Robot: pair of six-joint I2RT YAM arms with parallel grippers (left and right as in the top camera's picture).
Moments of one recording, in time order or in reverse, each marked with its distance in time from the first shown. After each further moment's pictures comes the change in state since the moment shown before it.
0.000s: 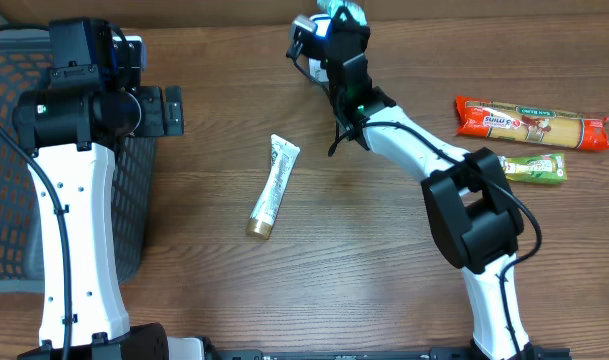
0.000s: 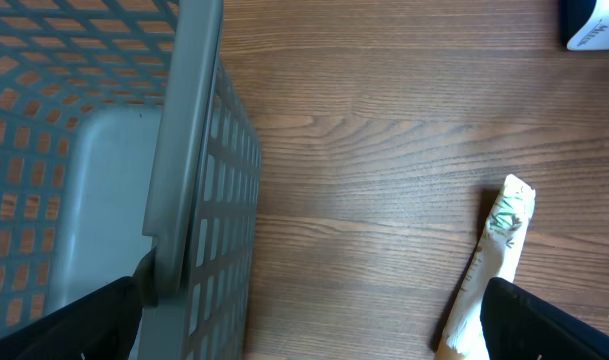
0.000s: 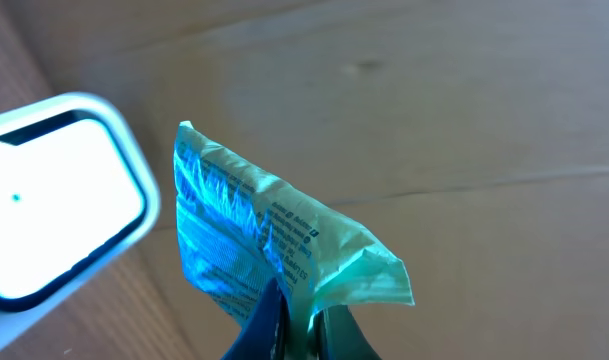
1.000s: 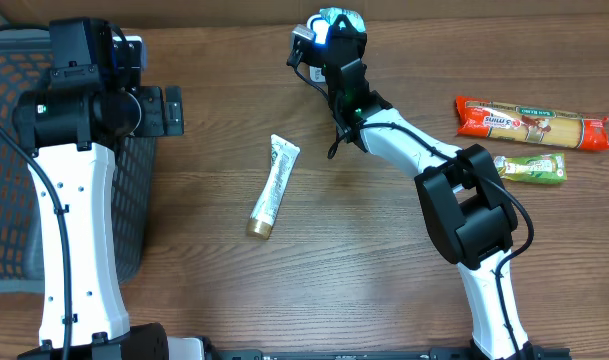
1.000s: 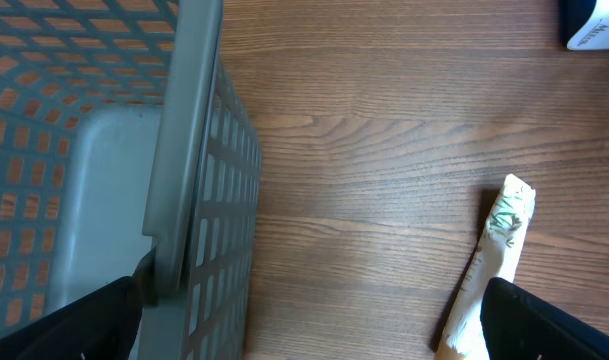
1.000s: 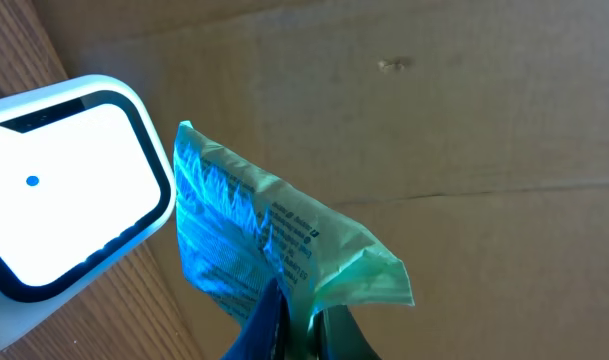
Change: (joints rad) left arm 0.000 0.000 0.000 0.000 0.000 0.000; right arm -0.001 0.028 0.000 0.021 0.007 -0.039
